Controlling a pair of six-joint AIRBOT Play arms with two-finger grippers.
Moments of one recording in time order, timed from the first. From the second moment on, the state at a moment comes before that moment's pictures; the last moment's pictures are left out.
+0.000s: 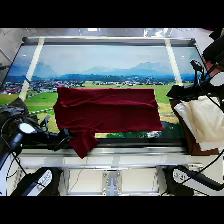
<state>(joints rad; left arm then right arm) 0.24 -0.93 0.35 0.96 -1.16 -1.49 -0.21 -1.20 1.21 -1.21 1.25 1.41</state>
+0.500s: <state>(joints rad) 0.24 -0.99 0.30 0.86 -1.02 -1.49 -0.21 -1.15 1.21 -1.19 1.24 1.41</state>
